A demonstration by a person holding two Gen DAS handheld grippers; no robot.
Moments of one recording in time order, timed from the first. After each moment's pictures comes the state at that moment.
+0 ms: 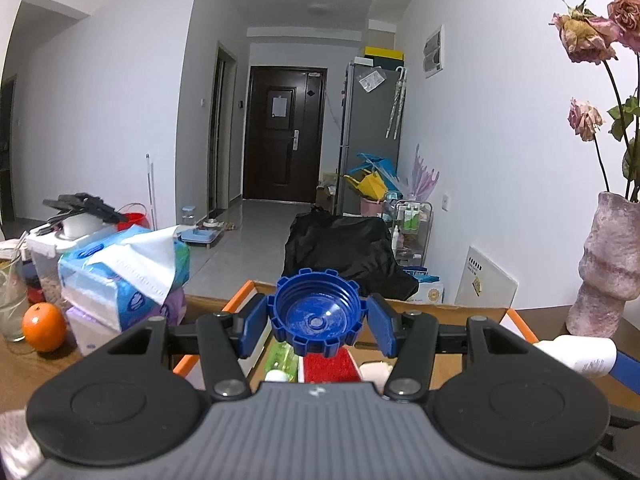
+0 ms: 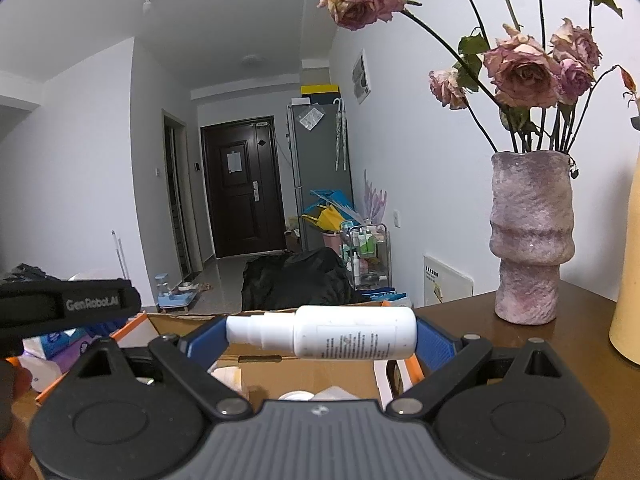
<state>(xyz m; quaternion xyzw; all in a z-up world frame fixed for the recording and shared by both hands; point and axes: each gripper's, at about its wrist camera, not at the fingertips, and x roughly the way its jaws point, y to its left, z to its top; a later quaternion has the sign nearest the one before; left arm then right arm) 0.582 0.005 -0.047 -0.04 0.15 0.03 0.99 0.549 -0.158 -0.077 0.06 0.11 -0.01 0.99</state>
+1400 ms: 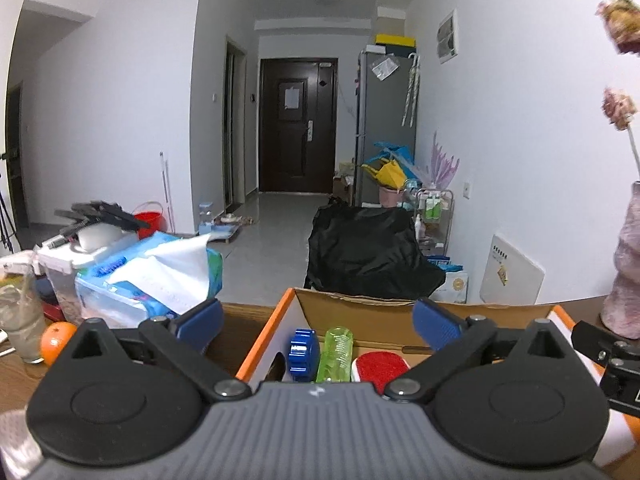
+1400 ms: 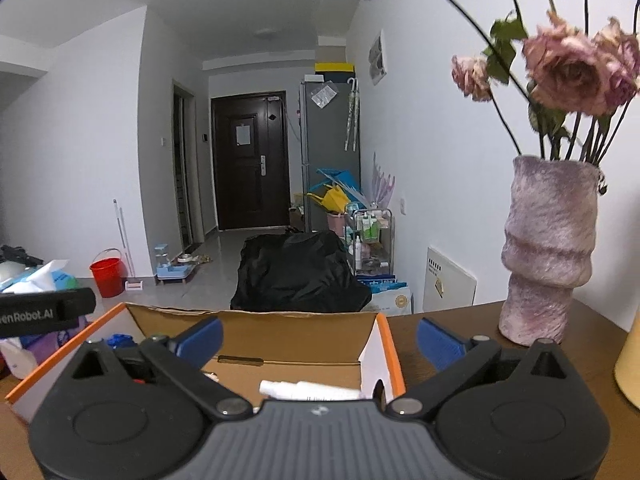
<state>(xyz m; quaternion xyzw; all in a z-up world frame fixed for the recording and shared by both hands) 0.600 0.038 -0.040 -0.02 0.17 0.06 0.98 0.585 -0.173 -0.063 0.02 0.15 0.00 0.99</state>
